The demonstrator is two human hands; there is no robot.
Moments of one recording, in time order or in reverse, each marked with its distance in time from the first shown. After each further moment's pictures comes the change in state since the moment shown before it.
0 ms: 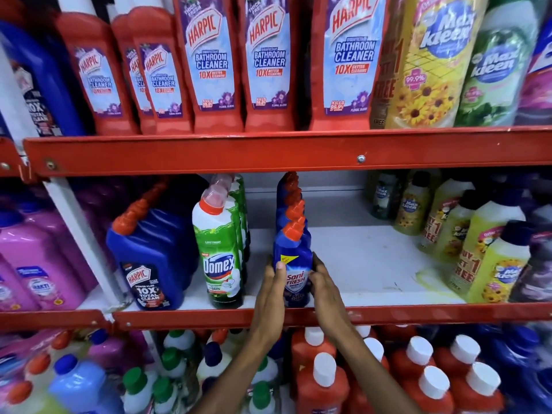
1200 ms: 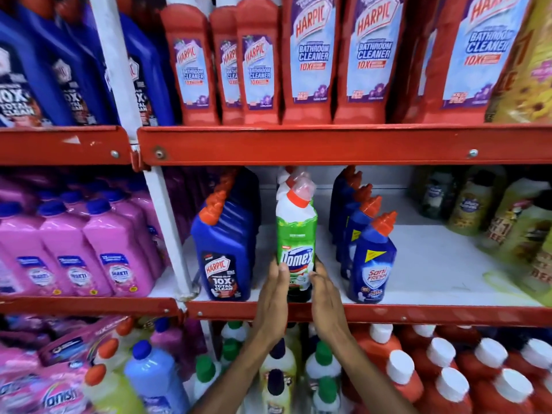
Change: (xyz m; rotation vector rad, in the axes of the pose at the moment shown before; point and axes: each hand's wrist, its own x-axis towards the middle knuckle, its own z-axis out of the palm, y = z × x) left_hand -0.061 0.090 -0.111 0.285 -0.085 0.052; right_hand 0.045 0.161 0.157 -0.046 -0.009 -0.087
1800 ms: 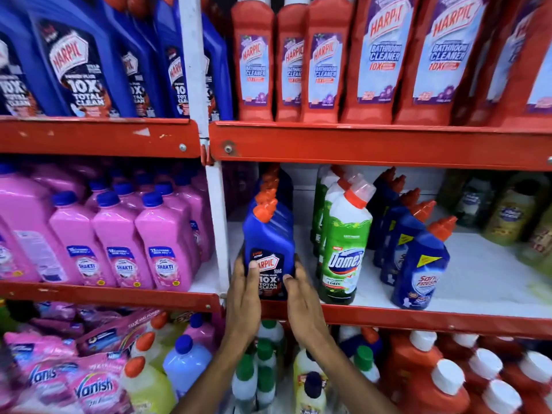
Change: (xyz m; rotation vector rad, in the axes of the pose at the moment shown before) left_hand 0.030 -0.100 -0.121 -0.012 0.452 0.018; right_hand -0.052 -0.175 0.092 -0.136 -0.041 -0.040
